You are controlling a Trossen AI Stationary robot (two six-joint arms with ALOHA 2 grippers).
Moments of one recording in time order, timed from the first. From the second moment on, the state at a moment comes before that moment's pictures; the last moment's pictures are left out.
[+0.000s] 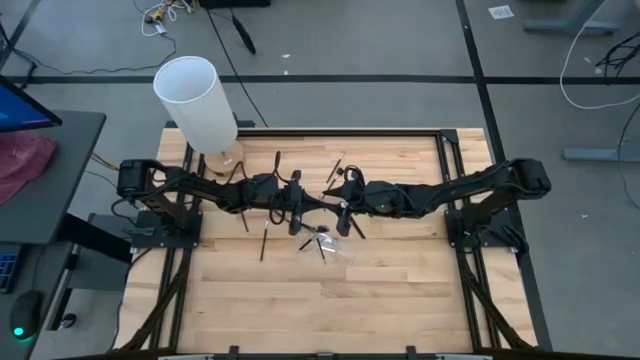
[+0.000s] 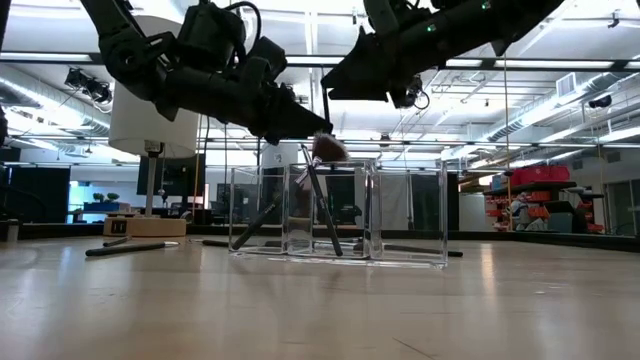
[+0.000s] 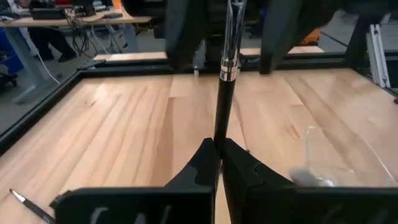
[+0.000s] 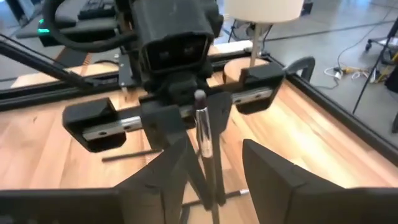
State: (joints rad) left arm 0.12 1.61 0.63 0.78 0.10 0.06; right arm 0.06 1.50 0.87 0.30 0.30 0.14
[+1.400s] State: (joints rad) left arm 0.17 1.32 0.63 0.46 0.10 0.06; right arm 0.50 1.40 0.53 0.80 0.68 0.34
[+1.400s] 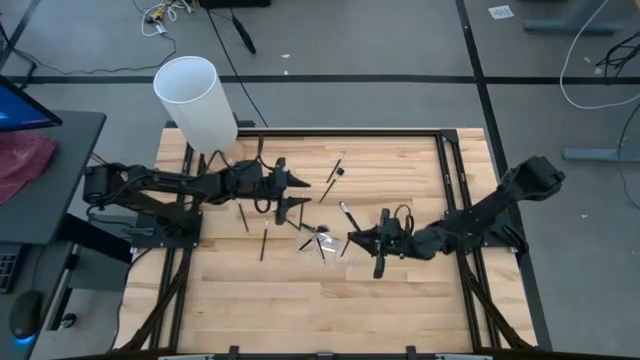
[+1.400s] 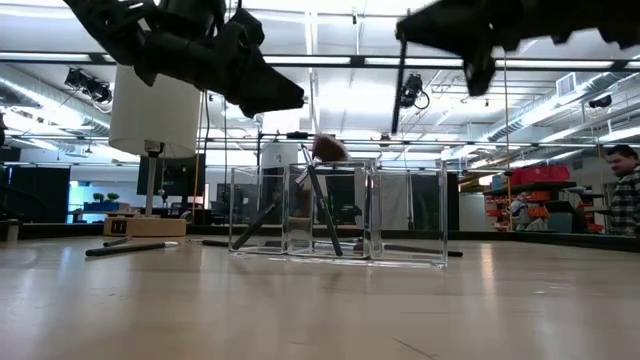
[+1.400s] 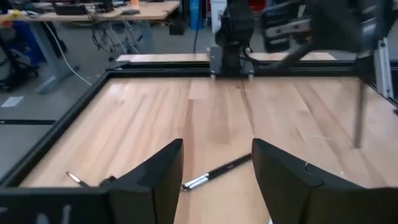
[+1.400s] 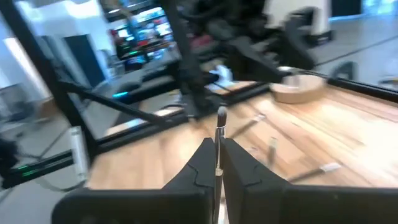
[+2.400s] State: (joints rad) left arm 0.13 1.33 0.63 0.41 -0.03 0.10; right arm 0.47 1.71 0.49 0.96 0.74 0.54
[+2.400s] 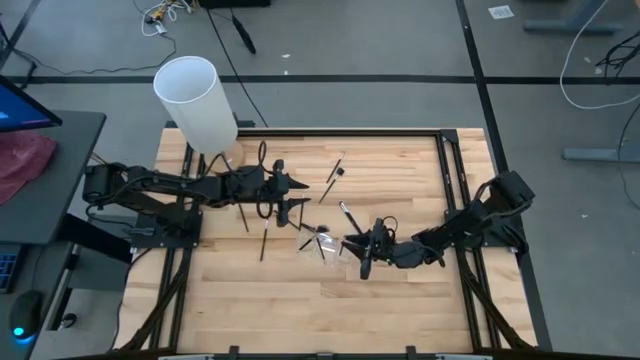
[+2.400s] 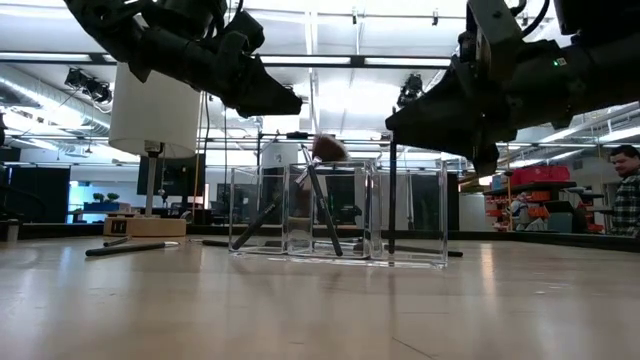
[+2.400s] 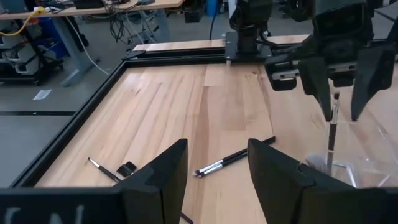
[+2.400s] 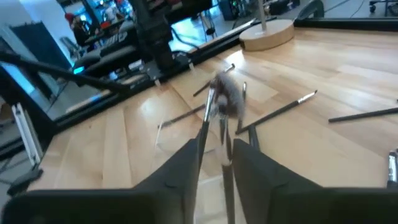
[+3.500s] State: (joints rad) left arm 0.13 1.33 0.63 0.41 -0.03 0.10; right arm 0.19 1.24 0.49 0.03 0.58 0.79
